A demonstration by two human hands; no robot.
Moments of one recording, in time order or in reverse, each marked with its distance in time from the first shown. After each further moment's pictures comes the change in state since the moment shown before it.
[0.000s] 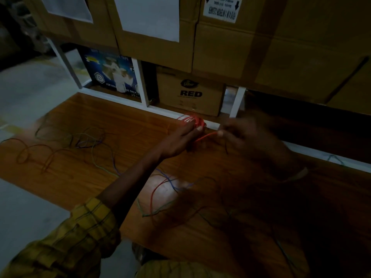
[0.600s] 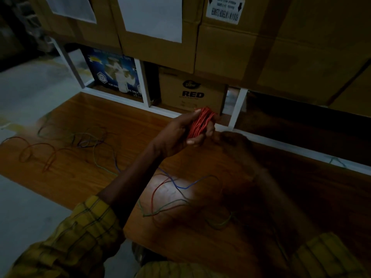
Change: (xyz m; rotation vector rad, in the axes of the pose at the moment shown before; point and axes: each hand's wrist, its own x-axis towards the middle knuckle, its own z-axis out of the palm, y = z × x) left_hand 0.002 0.030 -0.007 -0.842 -0.227 0.119; right_hand 0.019 0.069 0.089 0.525 0.110 0.417
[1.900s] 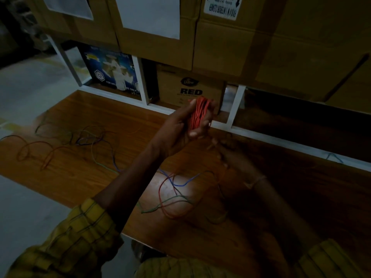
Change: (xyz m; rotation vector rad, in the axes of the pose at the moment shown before) left_hand -0.004 -0.001 0.013 -0.147 0.015 0.129; right_hand -0.023 0.009 0.014 0.144 -0.079 0.095
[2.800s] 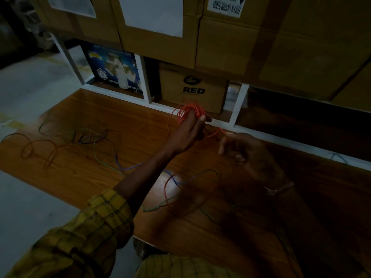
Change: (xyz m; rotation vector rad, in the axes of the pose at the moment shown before) left_hand 0.010 -0.038 -0.029 1.036 0.333 -0.016; right_hand -0.043 -0.053 -0.025 0.288 -0.286 -0.147
